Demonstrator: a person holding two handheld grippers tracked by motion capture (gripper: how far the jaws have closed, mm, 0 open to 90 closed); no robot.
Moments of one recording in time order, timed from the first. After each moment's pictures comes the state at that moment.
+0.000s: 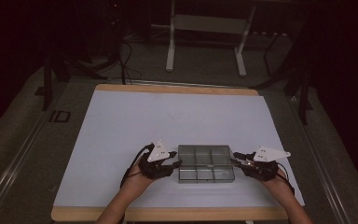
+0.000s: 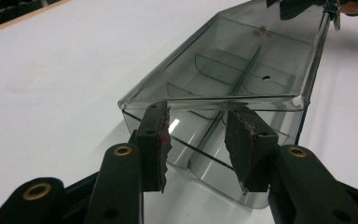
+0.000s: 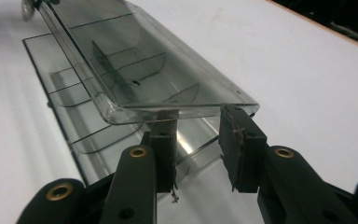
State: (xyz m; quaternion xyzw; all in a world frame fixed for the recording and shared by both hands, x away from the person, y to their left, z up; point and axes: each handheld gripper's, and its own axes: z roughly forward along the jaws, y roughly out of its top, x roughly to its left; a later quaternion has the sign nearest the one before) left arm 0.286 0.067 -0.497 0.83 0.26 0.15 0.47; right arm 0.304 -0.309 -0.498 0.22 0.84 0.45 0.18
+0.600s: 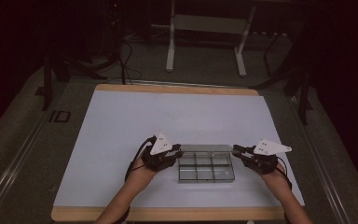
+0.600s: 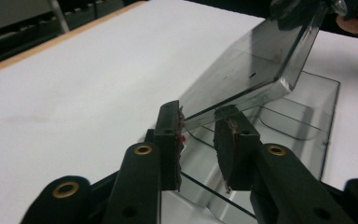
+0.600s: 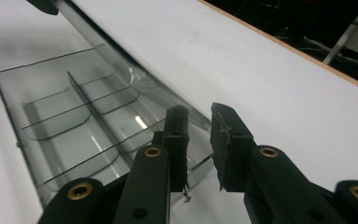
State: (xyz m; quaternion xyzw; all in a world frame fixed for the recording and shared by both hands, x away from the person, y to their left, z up) left arm 0.302 0.059 -0.482 0.81 0.26 0.18 0.49; right arm 0.315 -0.304 -0.484 0.23 0.82 0.47 0.22
